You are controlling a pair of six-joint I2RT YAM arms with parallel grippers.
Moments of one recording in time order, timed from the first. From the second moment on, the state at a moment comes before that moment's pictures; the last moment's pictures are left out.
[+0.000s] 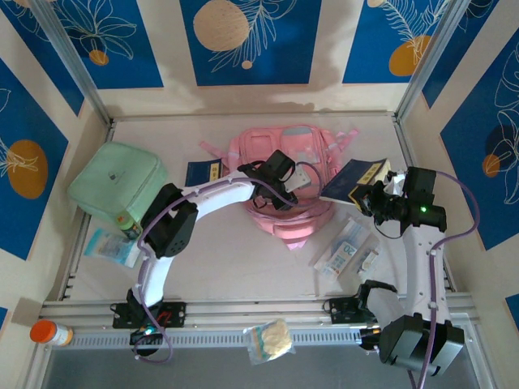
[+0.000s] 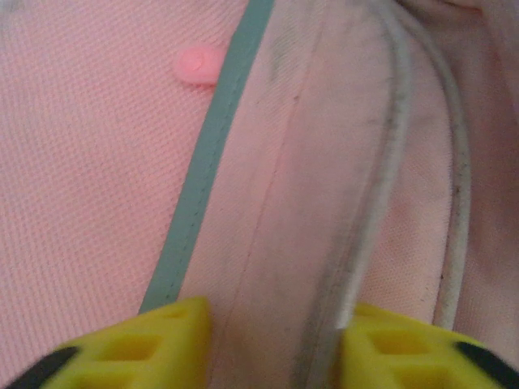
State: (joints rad) left arm -0.84 2.09 1.65 -0.51 0.09 0.29; right arm -0.27 0.94 0.90 -0.88 -0.71 0.70
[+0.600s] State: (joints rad) left arm -0.84 2.00 1.65 -0.51 -0.01 0.21; right arm -0.27 0.94 0.92 -0.94 -0.74 0.65
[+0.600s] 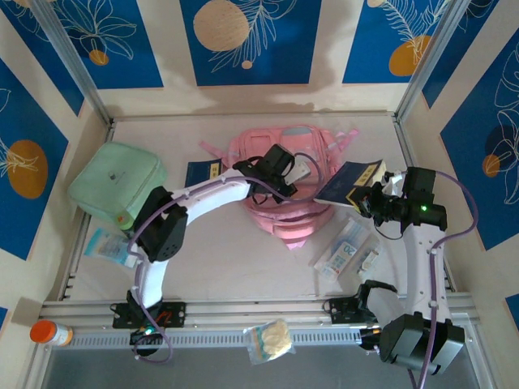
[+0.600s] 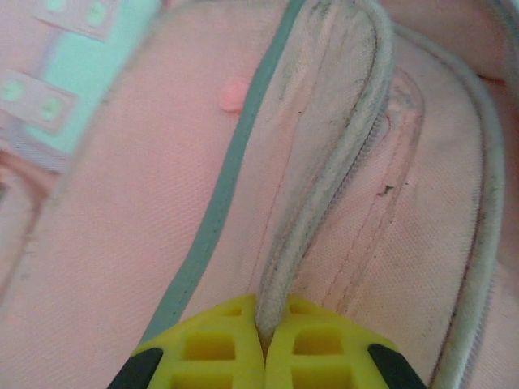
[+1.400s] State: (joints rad) left arm -0.72 1.91 1.81 -0.58 0.00 0.08; right arm 0.14 1.00 0.76 -0.70 -0.70 0.79
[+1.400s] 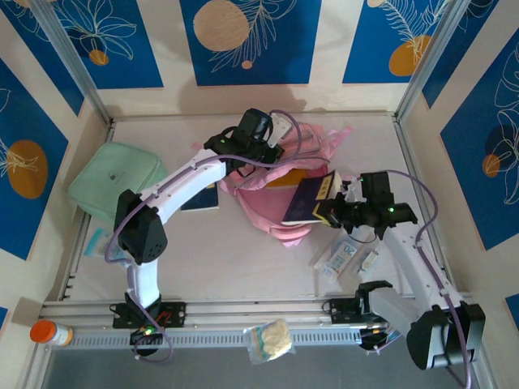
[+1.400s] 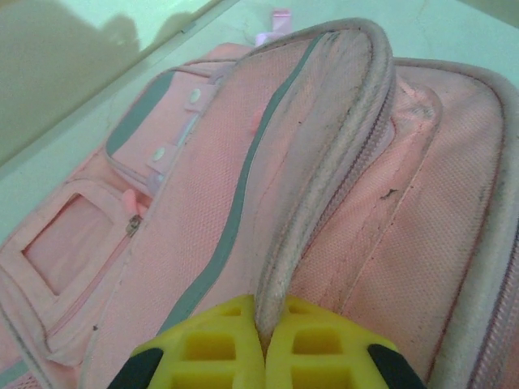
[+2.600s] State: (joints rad) left arm -0.69 1.91 1.82 -0.56 0.13 -0.06; right arm 0.13 1.78 1.06 -0.25 -0.73 0.62
